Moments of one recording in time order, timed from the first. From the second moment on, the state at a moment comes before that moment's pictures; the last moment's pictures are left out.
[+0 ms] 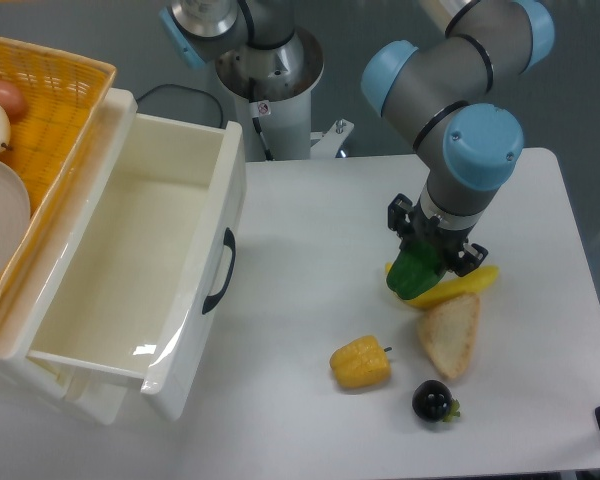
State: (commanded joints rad) arm 2.66 -1.95 -1.41 -1.42 1.59 1.28
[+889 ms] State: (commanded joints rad) arm 2.68 -1.76 -1.43 -1.47 1.29 1.00
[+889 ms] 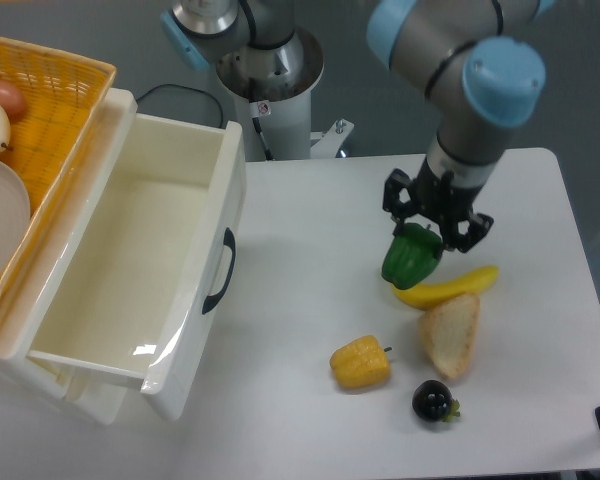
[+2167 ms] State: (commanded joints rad) arm 2.36 -1.58 -1.48 -1.48 1.19 0.36
